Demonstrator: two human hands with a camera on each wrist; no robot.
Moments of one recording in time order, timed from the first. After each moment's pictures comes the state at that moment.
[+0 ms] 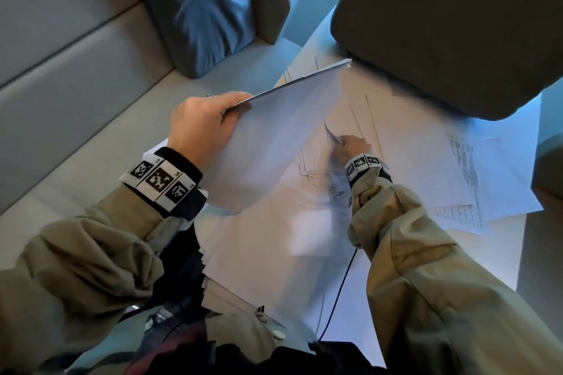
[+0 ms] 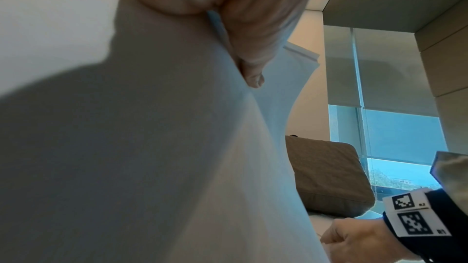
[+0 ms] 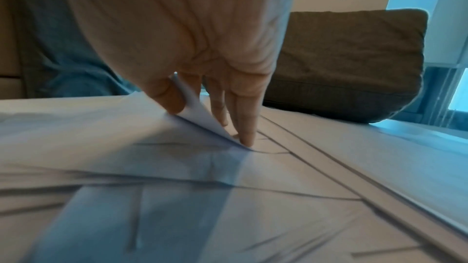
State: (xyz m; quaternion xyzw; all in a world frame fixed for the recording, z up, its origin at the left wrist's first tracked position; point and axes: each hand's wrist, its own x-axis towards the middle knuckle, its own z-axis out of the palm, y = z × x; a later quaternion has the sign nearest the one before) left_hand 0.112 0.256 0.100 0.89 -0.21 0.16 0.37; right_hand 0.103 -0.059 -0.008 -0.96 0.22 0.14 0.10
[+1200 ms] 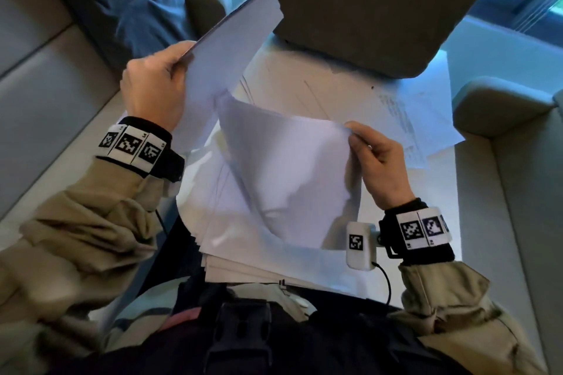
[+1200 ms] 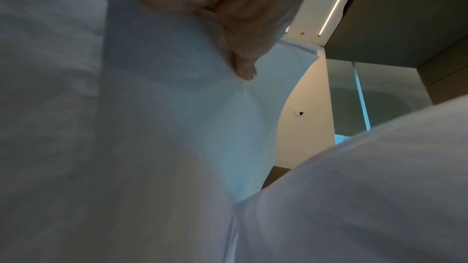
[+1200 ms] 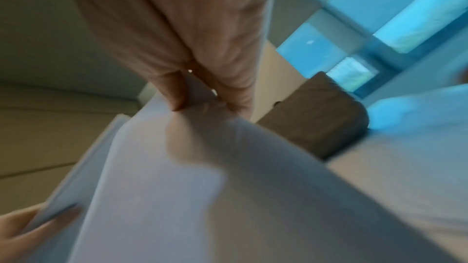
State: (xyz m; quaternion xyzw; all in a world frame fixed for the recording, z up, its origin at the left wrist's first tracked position) left_hand 0.121 0.266 0.135 0.87 -0.22 0.24 0.37; right_hand -0.117 0.010 0.133 -0.80 0.15 -0.25 0.53
